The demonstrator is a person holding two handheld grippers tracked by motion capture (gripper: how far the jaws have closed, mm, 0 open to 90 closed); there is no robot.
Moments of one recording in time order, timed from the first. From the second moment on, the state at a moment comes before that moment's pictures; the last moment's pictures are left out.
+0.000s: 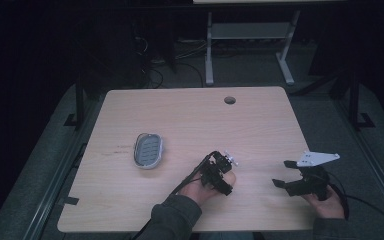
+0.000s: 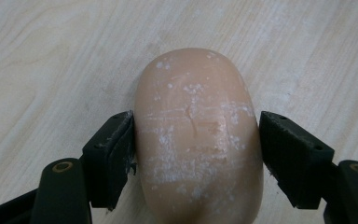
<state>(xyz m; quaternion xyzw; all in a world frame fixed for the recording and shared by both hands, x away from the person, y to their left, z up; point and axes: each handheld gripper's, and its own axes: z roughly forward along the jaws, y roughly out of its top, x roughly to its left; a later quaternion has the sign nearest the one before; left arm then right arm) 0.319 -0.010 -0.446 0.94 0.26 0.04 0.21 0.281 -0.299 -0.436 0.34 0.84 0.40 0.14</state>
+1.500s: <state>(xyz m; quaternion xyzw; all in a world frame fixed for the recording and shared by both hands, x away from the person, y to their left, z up) 0.316 -0.006 -0.439 0.93 0.28 0.04 0.23 0.280 -0.299 -0.434 0.34 0.84 0.40 0.14</state>
